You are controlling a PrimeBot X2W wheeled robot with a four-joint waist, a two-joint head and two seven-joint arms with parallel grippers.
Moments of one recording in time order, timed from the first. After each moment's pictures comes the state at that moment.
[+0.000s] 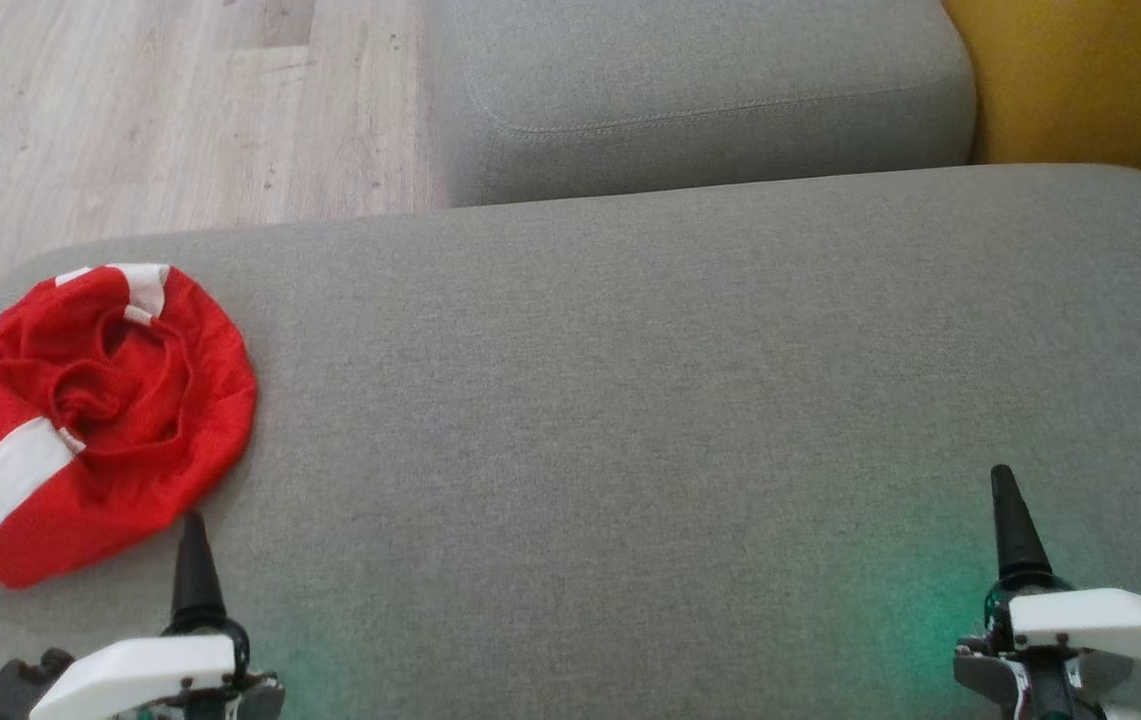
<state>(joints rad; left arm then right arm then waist) 0.02 0.04 0.03 0.27 -1.27 -0.09 0.01 0.01 -0.04 -0.04 0.34 1.26 0.12 0.01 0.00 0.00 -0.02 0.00</state>
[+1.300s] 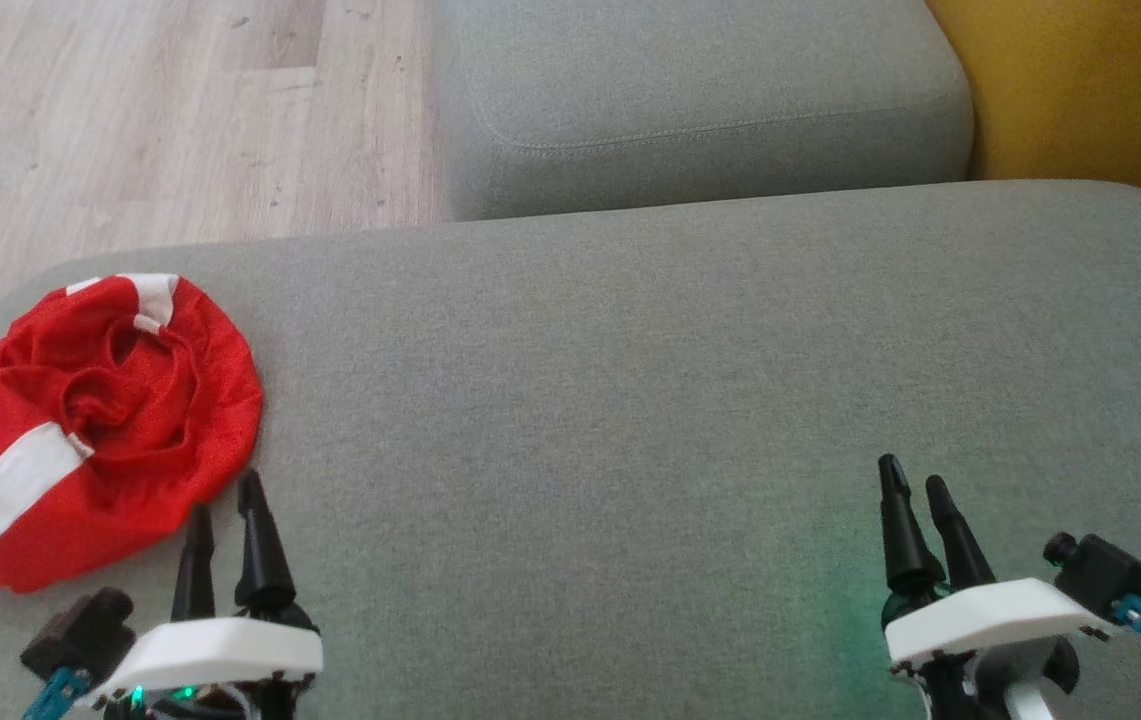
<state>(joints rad) 0.02 0.04 -0.06 0.18 -0.76 -0.03 -0.10 0.01 -0.04 0.11 0.31 0.75 0.12 -0.10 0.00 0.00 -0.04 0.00</state>
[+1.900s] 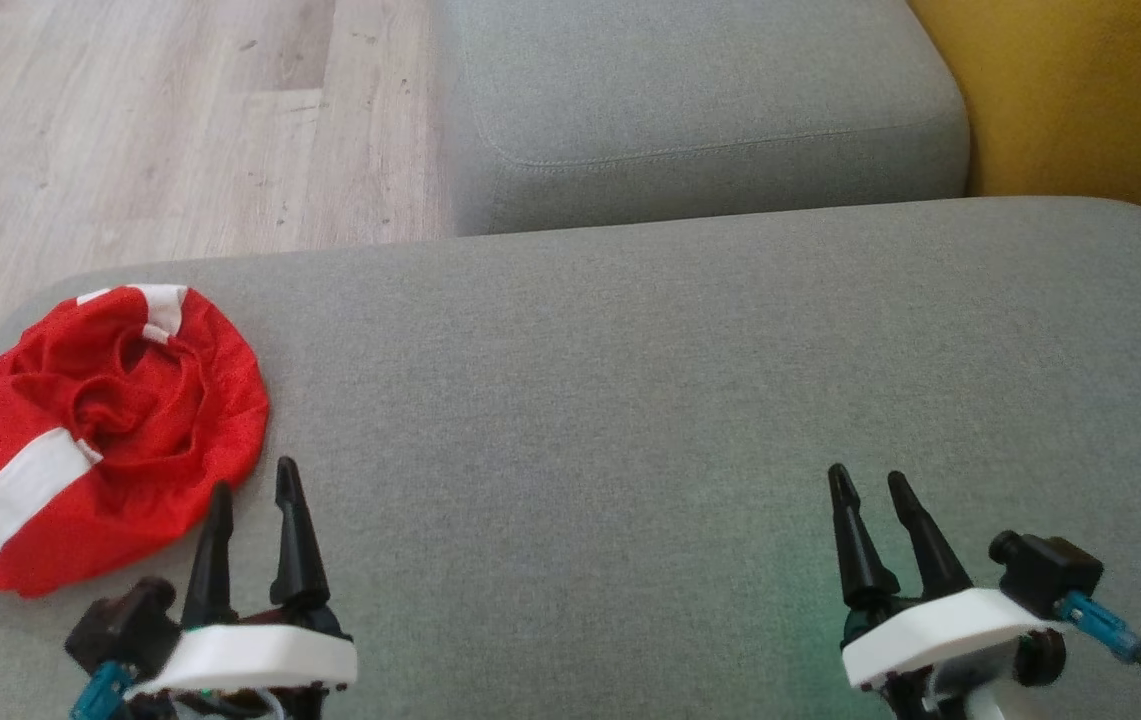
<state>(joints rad) 0.03 0.04 -0.11 0.16 -0.54 -0.03 -0.15 0.01 -0.04 0.18 0.32 0.53 0.12 -0.15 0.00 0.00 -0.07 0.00</state>
